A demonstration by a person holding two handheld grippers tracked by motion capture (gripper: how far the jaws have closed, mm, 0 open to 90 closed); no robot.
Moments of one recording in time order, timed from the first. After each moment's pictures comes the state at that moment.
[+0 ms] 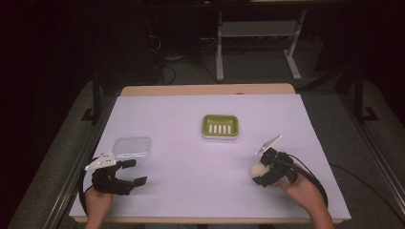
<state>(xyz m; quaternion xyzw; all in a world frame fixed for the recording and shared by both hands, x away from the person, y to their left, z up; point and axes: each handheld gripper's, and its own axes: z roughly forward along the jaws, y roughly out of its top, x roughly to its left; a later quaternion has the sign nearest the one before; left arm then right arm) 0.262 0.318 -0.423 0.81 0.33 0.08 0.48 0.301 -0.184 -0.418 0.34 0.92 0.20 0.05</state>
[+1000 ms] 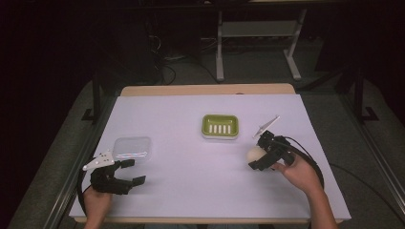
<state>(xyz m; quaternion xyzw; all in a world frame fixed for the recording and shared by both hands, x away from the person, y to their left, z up) 0.263 0.322 -0.423 0.80 0.34 0.08 0.49 0.336 -0.177 -0.386 0.33 0.92 0.22 0.03</state>
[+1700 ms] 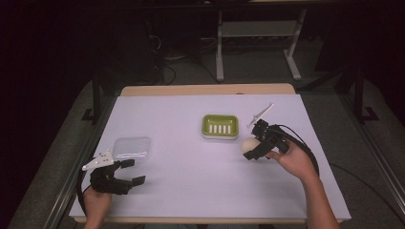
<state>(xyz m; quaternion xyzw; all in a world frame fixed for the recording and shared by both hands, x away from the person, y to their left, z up) 0.262 0.323 -0.423 0.80 0.34 0.08 0.49 0.361 -0.163 -0.367 0.31 0.92 0.23 0.03</state>
